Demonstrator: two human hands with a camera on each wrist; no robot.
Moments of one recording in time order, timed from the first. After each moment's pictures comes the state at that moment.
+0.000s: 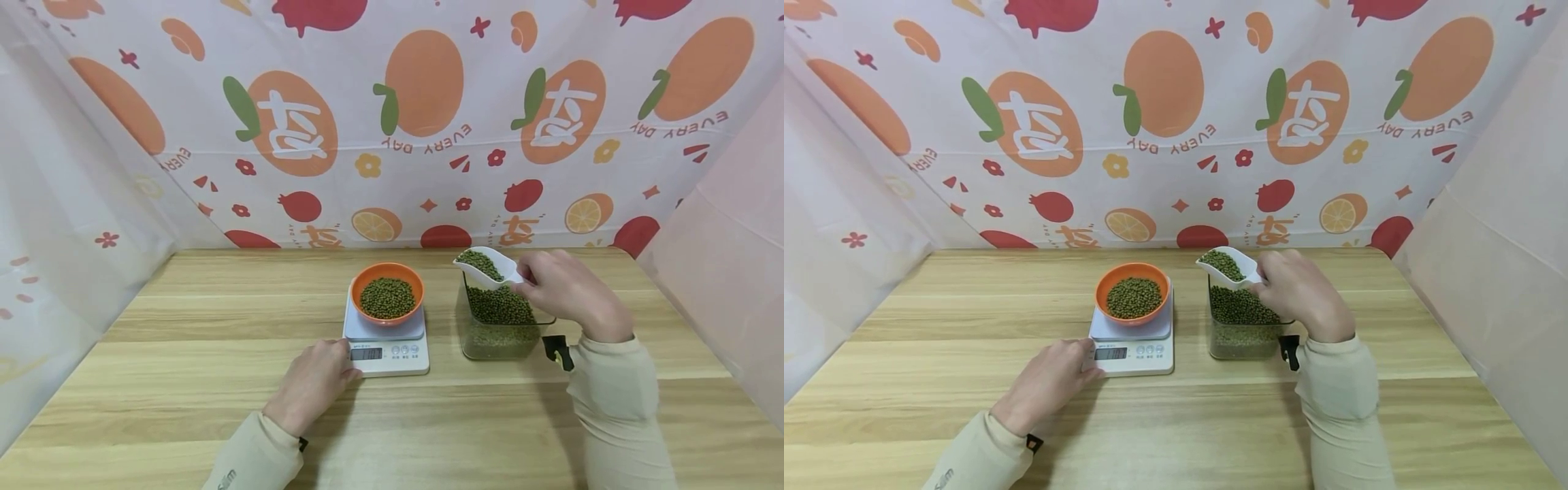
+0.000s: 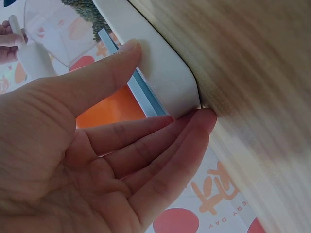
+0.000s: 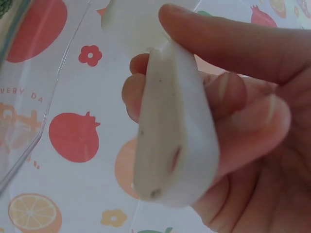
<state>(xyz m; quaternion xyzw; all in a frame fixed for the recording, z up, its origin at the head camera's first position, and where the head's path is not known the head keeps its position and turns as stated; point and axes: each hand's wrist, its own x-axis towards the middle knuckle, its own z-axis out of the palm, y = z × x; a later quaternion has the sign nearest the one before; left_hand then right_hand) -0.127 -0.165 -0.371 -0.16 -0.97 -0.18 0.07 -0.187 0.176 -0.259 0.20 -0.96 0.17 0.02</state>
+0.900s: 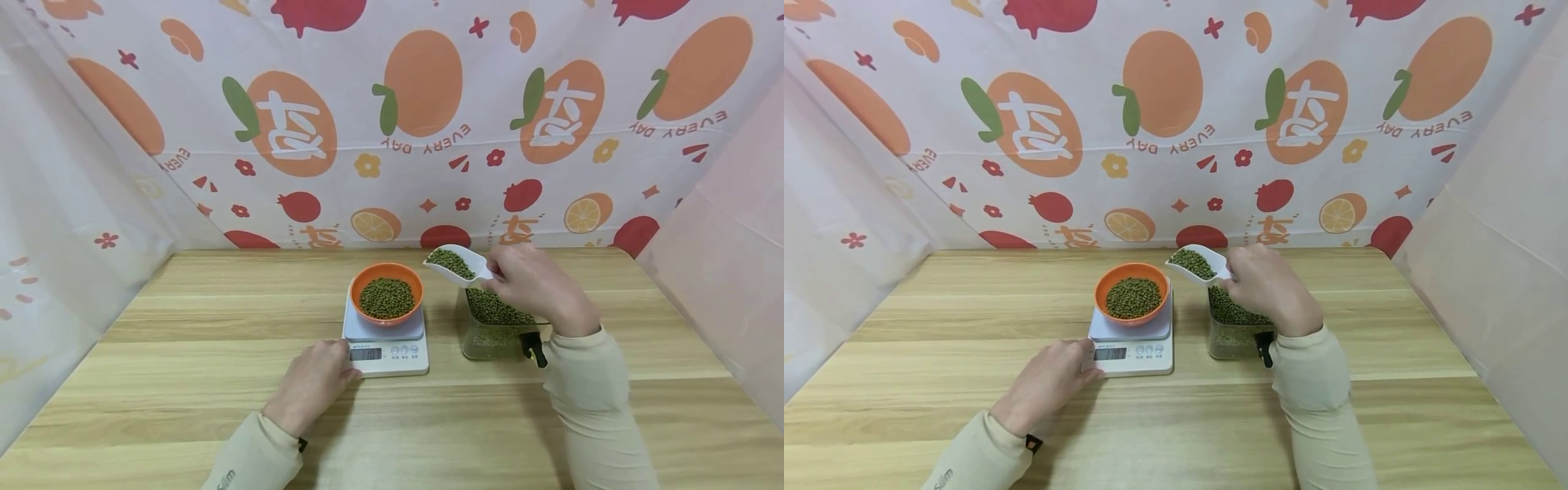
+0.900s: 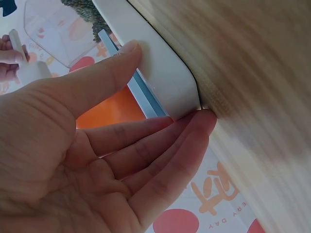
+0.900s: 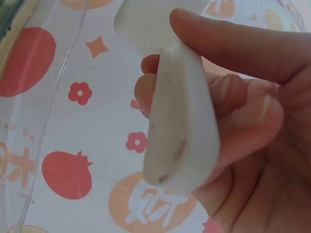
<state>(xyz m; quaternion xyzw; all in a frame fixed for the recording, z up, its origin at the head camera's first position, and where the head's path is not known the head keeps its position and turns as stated) -0.127 -0.164 -0.369 -0.16 -0.97 -0.18 0.06 -0.192 0.143 -0.258 0.26 -0.95 0.17 0.07</state>
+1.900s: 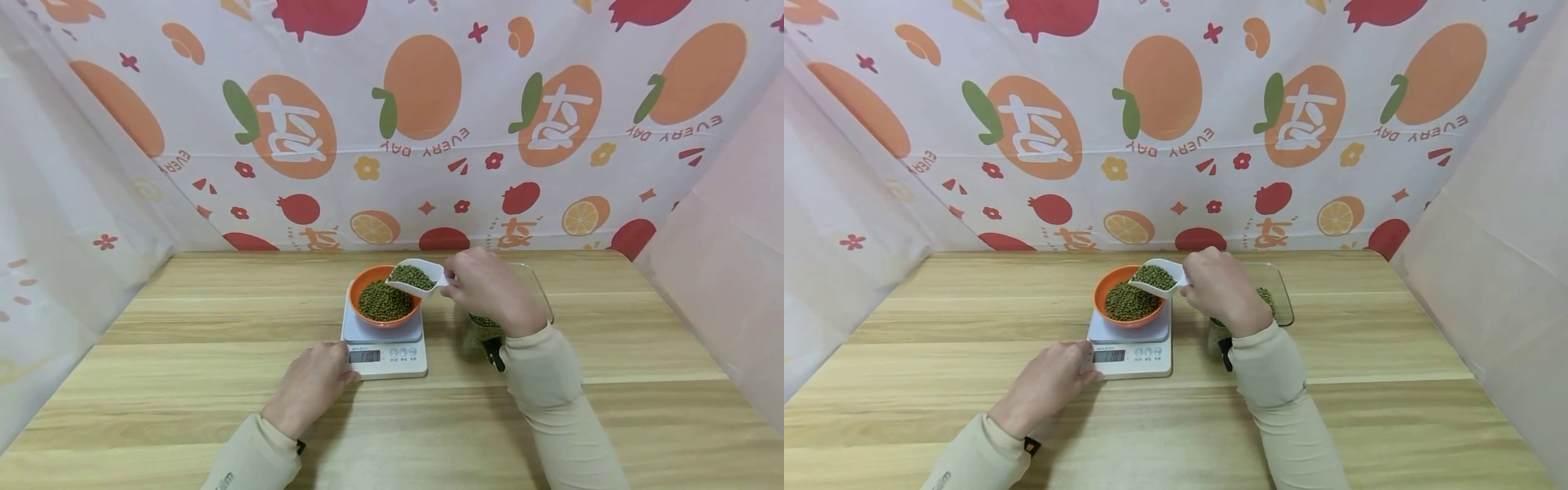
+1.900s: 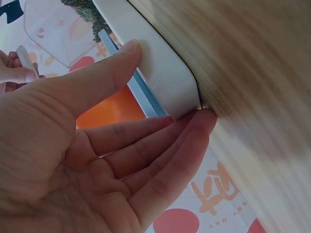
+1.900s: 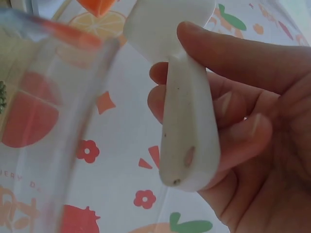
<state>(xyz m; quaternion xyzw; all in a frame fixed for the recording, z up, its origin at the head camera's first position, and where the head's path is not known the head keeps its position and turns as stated) -0.127 -0.165 -0.371 -0.16 -0.97 -0.18 0.07 -0.201 0.093 -0.267 0.27 -0.95 0.14 0.07</state>
